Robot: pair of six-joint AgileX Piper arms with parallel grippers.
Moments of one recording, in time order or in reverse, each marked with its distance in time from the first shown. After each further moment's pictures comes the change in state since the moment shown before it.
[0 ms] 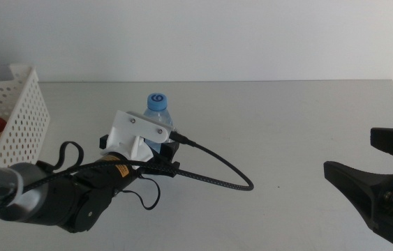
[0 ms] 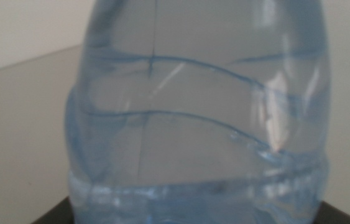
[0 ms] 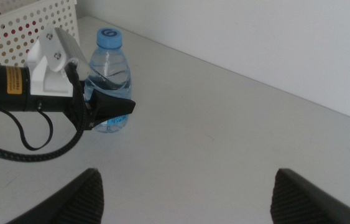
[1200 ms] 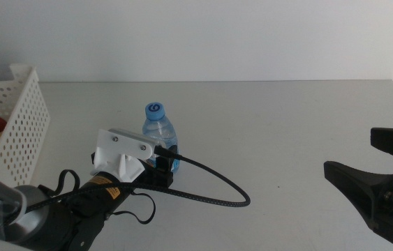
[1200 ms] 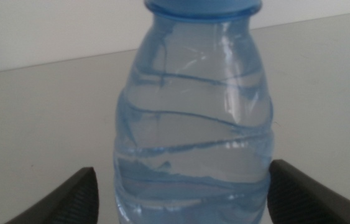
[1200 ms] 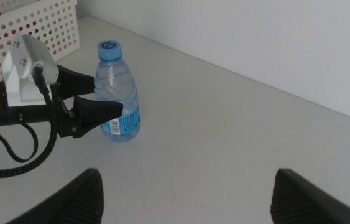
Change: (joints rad) left arm -0.011 0.042 0.136 -0.032 -0.295 -0.077; right arm 0.000 0.000 0.000 0.000 0.000 0.000
